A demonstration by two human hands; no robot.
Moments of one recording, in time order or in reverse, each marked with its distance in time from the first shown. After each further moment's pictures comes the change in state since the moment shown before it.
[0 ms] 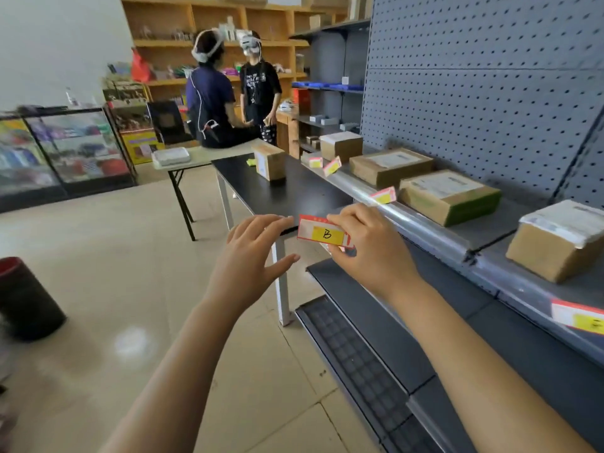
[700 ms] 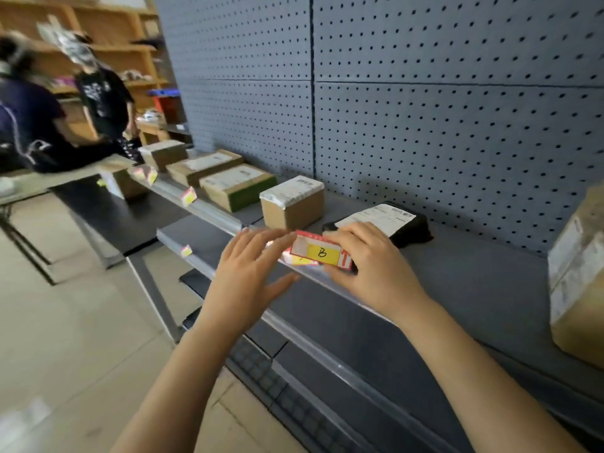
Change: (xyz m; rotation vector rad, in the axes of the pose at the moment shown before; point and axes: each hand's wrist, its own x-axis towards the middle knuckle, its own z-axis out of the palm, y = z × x) left_hand 0.006 0.364 0.084 -0.189 -0.108 0.394; right_hand -0.256 0.156 -0.273 -0.199 0.034 0.228
